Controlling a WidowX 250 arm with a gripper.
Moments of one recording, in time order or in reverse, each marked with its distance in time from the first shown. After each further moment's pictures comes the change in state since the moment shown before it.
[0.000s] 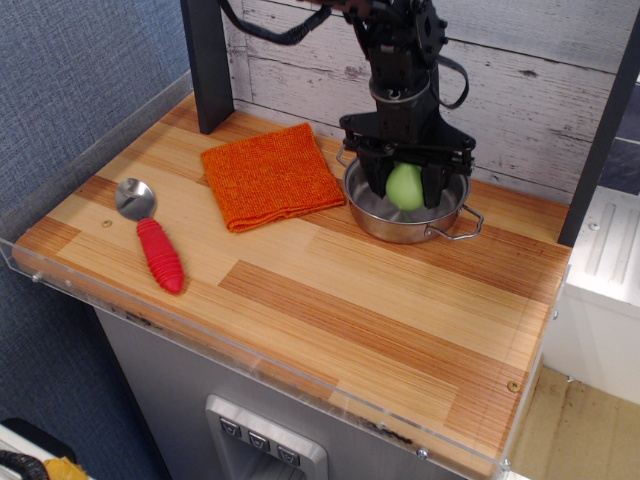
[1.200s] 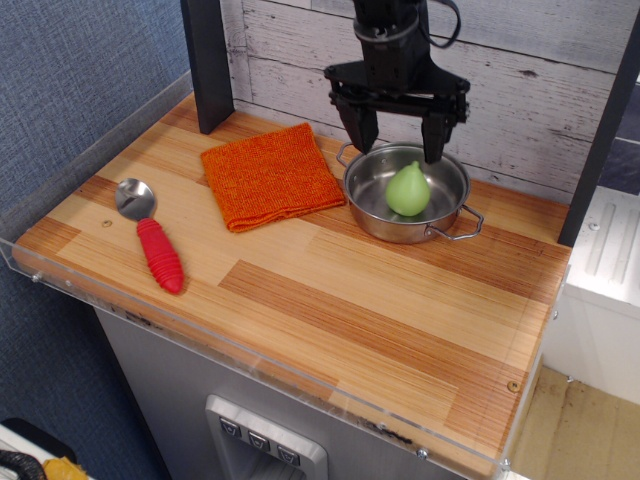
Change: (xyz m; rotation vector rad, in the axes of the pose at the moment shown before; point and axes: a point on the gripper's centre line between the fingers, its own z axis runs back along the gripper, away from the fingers) arm 0.007 0.006 0.049 -0.016 -0.015 0.036
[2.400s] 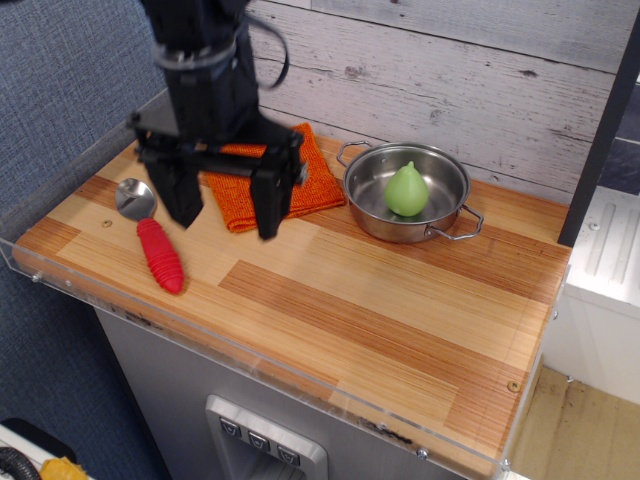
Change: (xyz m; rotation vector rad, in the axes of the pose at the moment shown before) arm -0.134 0.055 0.066 0.095 0.228 0.152
